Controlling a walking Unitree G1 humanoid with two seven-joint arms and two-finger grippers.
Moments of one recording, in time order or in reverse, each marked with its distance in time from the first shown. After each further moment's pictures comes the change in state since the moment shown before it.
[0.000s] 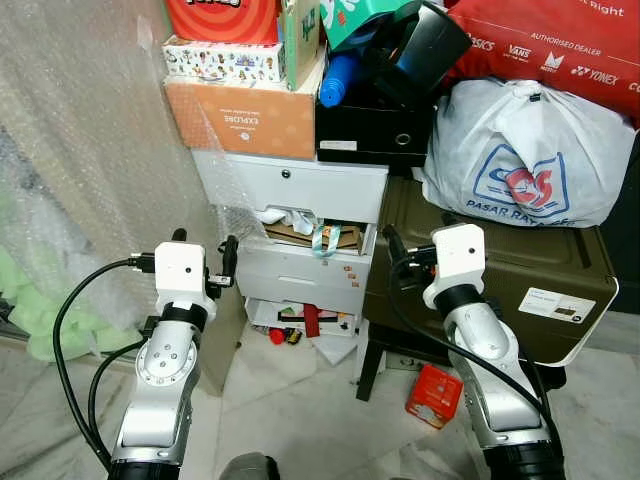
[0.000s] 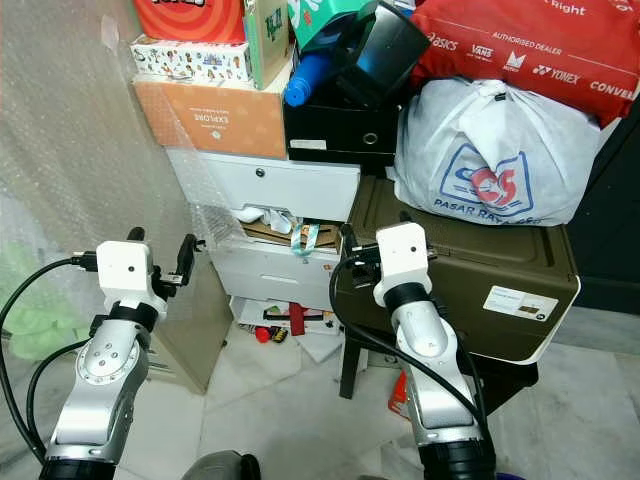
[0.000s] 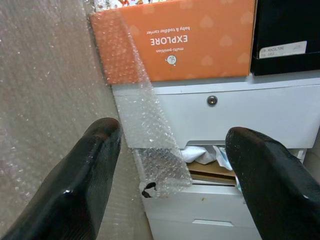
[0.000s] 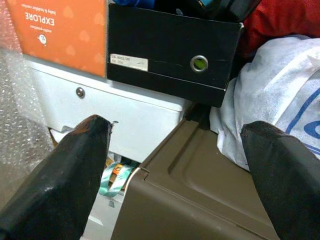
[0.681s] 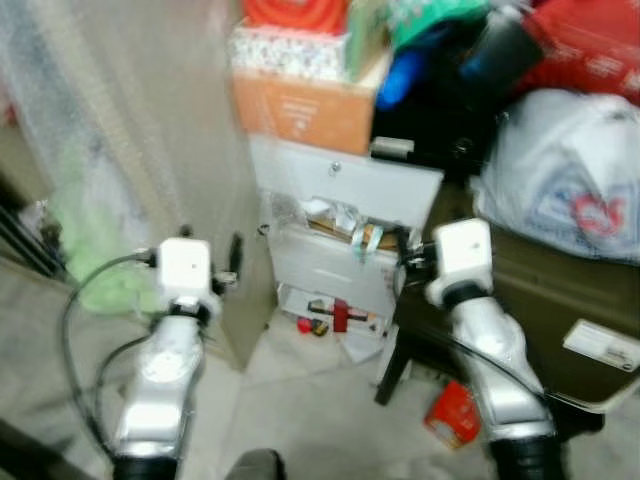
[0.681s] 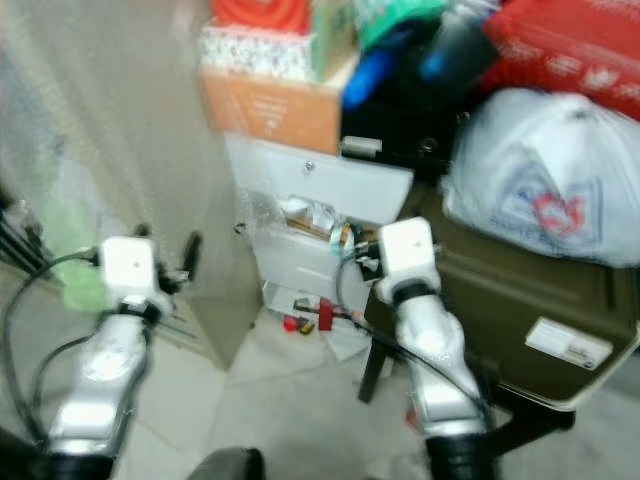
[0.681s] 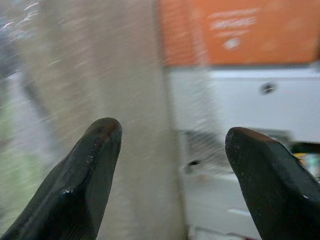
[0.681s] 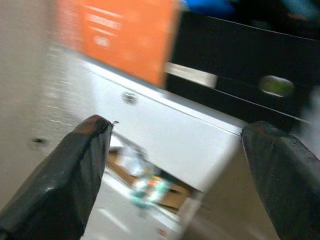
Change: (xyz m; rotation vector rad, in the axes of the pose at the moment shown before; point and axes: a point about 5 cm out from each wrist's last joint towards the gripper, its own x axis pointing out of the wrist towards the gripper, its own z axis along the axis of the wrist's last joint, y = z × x) left arm 0.002 0.001 -0.001 0.014 0.007 -0.004; right arm 0.004 0.004 0.001 -0.035 -0.003 0.014
